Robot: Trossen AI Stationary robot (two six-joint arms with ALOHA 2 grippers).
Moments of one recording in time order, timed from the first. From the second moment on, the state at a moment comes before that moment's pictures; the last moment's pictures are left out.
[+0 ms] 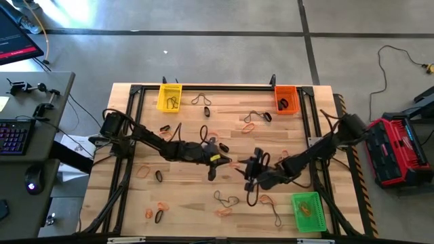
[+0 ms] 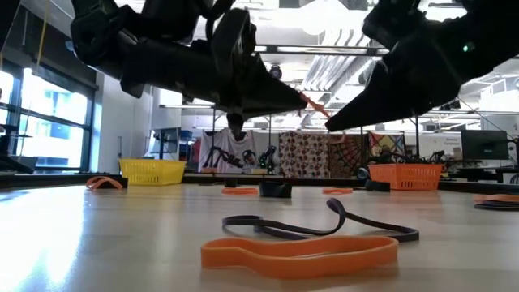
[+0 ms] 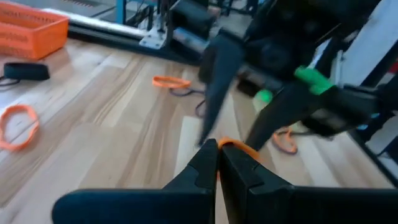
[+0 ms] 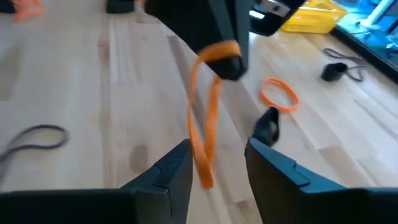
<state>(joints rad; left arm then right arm) -0.16 1.88 0.77 0.88 -0.12 -0.25 0.50 1.64 0.67 0.31 0.75 0.31</state>
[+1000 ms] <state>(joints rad) -0.18 1.88 0.77 0.88 -0.12 -0.16 0.52 1.47 0.67 0.06 0.64 0.41</state>
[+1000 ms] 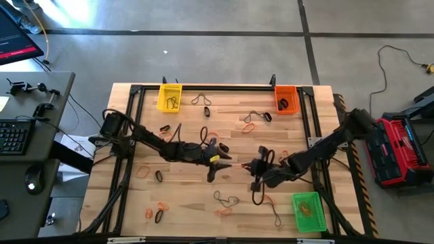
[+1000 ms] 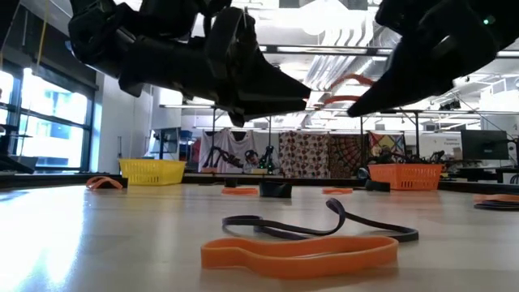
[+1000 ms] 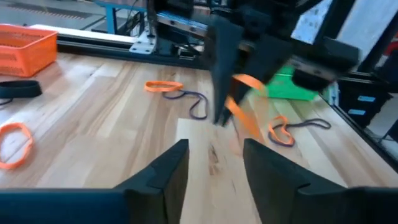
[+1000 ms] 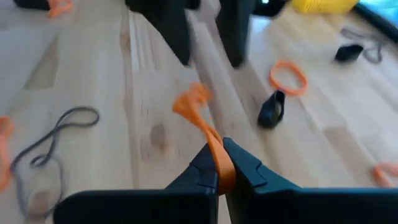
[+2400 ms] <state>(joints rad) -0.20 1.88 0.77 0.88 -0.12 -0.13 1.14 1.28 0.89 -0.94 -0.02 1.76</state>
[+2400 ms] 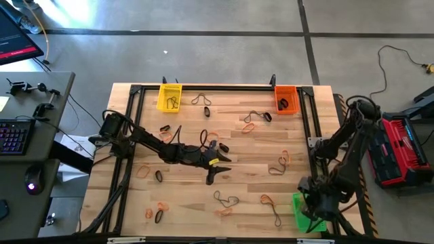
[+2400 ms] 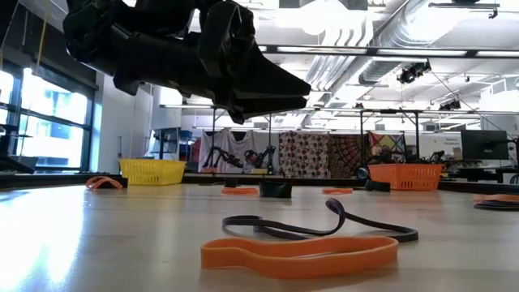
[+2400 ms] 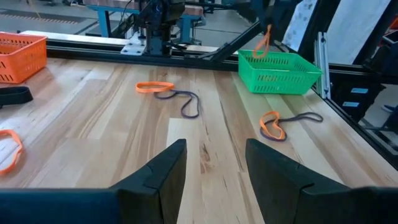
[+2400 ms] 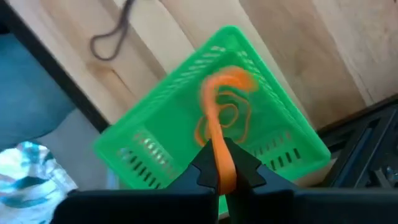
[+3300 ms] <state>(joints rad) -0.20 1.88 0.77 0.88 -0.12 -0.13 1.15 1.42 0.83 -0.83 -0.13 1.89</state>
